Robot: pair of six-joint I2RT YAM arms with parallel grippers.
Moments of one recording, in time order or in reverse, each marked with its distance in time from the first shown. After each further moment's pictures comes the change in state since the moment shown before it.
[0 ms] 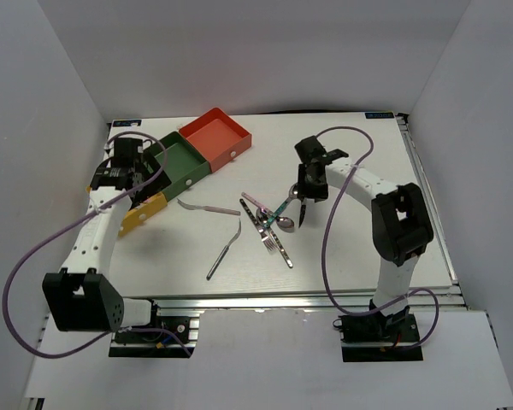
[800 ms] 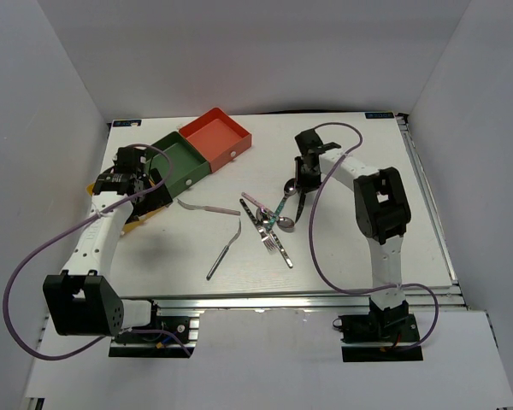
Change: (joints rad) left arm 0.005 -0.058 -0.089 -0.101 0.029 0.121; right arm -0.100 0.275 0.197 0.105 -0.119 -0.105
